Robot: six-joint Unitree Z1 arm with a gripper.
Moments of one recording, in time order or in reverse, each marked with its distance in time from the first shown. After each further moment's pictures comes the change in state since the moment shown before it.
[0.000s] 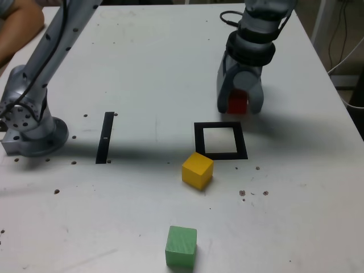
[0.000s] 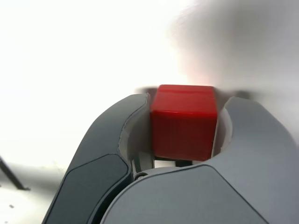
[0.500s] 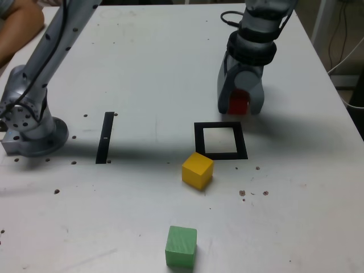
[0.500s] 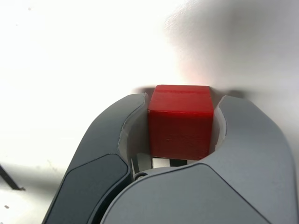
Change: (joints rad) arm 0.000 -0.004 -0.002 0.010 -0.015 0.000
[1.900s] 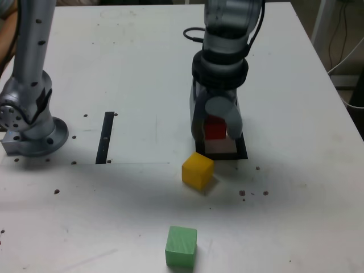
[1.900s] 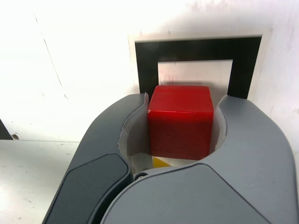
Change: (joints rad) arm -0.248 -0.259 0.395 -0.213 -0.028 -0.316
